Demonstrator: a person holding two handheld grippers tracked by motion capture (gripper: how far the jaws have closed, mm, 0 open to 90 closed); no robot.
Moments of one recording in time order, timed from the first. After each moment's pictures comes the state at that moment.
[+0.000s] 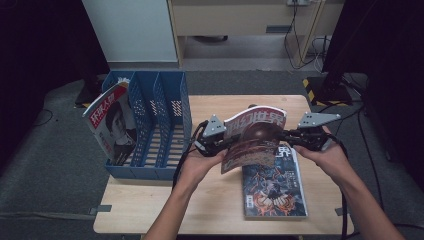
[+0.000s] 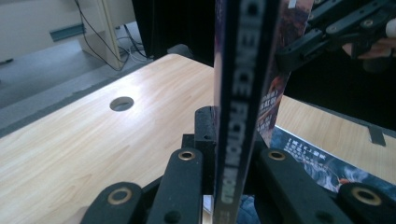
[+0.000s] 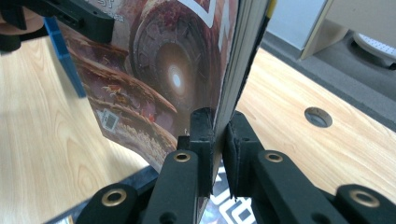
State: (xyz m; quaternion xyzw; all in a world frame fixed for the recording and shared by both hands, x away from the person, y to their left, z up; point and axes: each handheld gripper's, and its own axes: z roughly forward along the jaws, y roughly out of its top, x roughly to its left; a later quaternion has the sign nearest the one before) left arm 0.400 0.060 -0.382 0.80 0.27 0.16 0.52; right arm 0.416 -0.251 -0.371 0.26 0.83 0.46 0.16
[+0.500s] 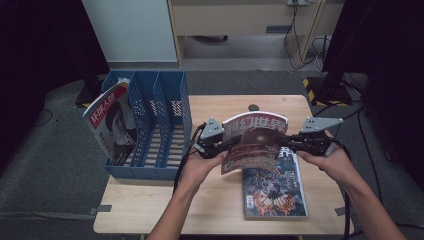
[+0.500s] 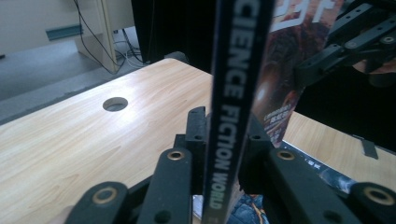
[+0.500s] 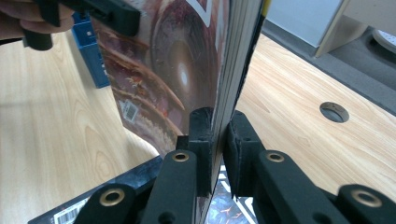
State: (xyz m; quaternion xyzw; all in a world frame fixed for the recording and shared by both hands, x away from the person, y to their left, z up) left arm 0.400 0.061 -0.389 0.77 0.28 0.15 0.55; right arm 0.406 -0.258 -0.375 0.24 0.84 0.47 0.14
